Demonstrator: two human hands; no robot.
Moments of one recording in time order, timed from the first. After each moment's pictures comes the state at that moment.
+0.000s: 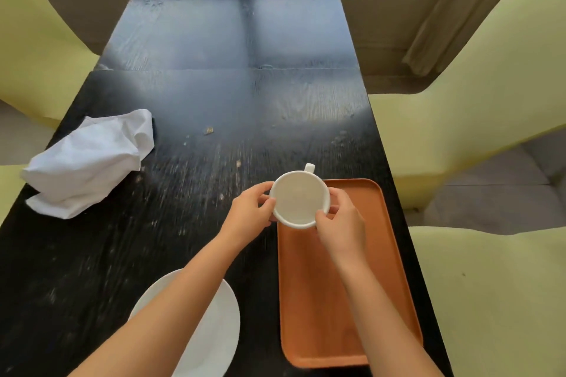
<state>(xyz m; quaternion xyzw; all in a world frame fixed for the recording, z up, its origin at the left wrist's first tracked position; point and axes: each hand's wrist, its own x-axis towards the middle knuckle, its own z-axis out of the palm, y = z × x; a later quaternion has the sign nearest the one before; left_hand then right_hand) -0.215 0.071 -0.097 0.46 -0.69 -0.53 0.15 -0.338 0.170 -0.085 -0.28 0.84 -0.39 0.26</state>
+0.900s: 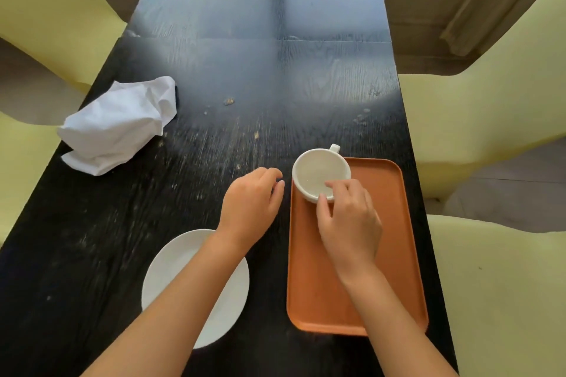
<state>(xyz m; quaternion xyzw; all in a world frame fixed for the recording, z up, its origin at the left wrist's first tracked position) -0.186 0.105 -0.085 0.44 -0.86 -0.18 0.18 -0.311 0.197 -0.073 -0.48 0.84 -0.25 0.04</state>
